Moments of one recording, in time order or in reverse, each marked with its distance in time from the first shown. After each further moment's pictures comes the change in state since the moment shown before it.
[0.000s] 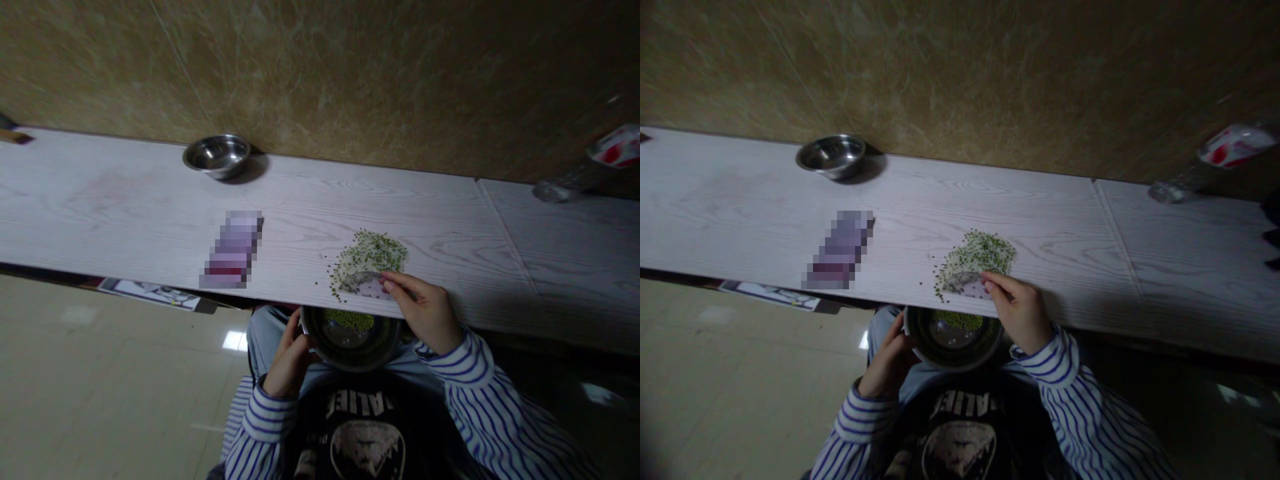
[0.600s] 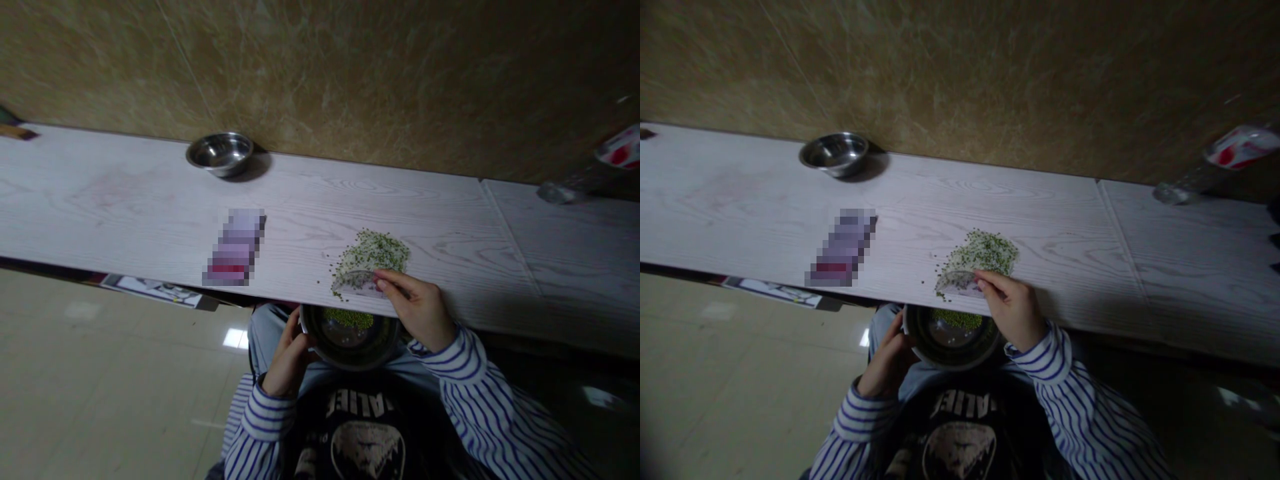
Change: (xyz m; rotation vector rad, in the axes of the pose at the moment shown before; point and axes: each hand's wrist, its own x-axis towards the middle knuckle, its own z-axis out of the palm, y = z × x) left_hand -0.001 0.000 -0.002 -0.022 -0.007 0.019; right_hand 0.004 -0.008 0.010 0.064 -0.035 -0.012
